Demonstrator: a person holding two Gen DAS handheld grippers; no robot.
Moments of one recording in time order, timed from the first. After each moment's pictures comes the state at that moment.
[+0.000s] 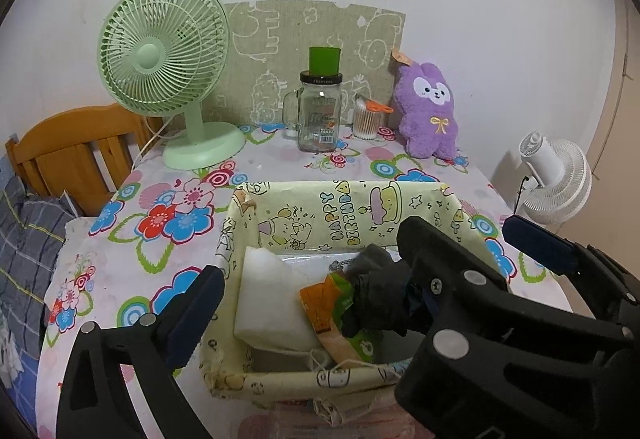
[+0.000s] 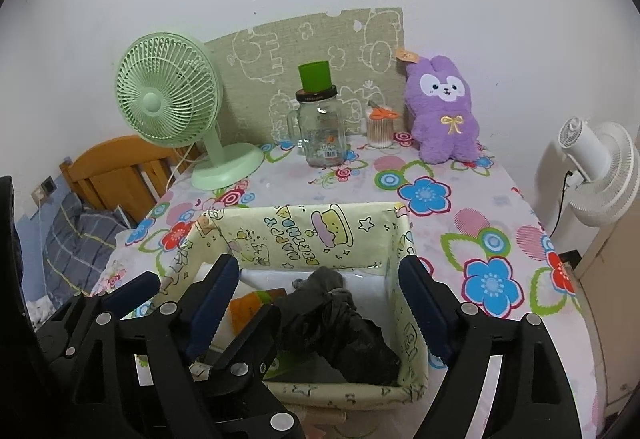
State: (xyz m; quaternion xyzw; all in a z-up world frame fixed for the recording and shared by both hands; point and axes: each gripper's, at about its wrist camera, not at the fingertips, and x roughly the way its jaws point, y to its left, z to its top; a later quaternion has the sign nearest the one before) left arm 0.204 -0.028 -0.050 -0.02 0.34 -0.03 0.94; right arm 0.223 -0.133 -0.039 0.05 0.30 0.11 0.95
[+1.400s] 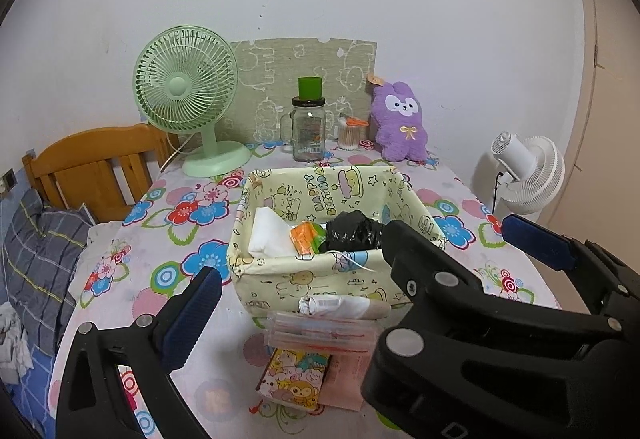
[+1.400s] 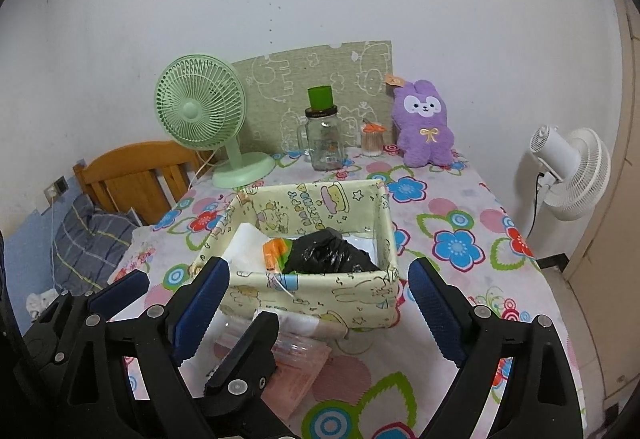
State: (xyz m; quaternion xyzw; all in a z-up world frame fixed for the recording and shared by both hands) left arm 0.096 -0.046 -0.029 0.00 0.30 -0.03 0.95; right arm 0.113 -0.145 -0.023 0.04 0.27 0.11 0.96
